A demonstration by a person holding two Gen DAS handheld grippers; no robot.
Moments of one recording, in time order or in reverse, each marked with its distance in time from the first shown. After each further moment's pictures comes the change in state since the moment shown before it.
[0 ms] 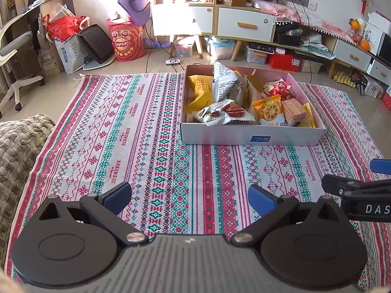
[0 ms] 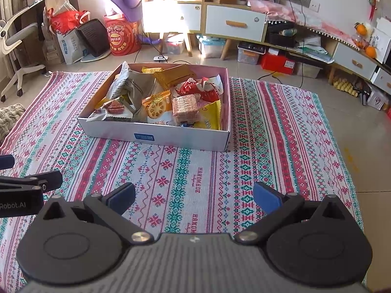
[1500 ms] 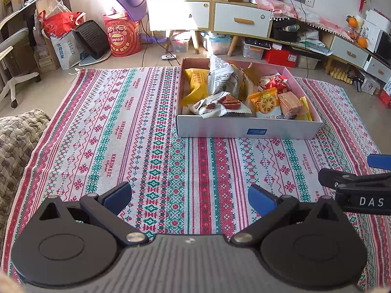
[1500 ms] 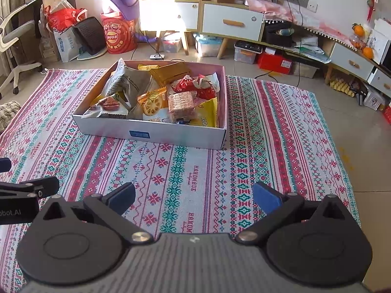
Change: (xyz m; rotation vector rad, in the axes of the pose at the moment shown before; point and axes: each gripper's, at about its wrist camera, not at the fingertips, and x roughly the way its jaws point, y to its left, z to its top) left arm 0.002 0.000 -0.004 0.003 0.025 -0.021; right arm 0.005 0.000 -0.003 -0.002 0.002 -0.028
